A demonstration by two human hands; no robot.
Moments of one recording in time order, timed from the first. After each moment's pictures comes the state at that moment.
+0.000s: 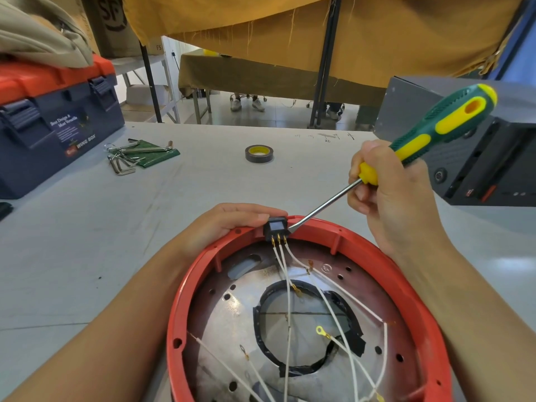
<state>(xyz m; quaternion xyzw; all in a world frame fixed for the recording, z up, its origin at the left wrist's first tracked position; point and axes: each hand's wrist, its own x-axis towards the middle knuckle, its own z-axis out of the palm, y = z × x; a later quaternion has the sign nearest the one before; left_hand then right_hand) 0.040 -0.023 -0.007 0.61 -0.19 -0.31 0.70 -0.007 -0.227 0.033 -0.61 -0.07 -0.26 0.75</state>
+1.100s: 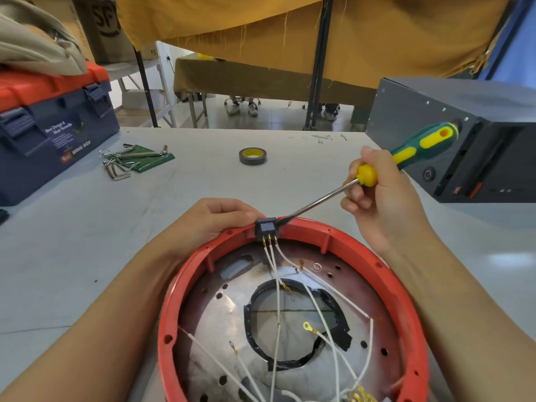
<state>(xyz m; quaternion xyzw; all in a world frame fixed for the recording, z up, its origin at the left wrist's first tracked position) 0.036 -0.018 0.002 0.72 -0.17 -0.21 0.64 -0.007 -0.241 0.028 -0.54 0.03 -0.19 0.82</state>
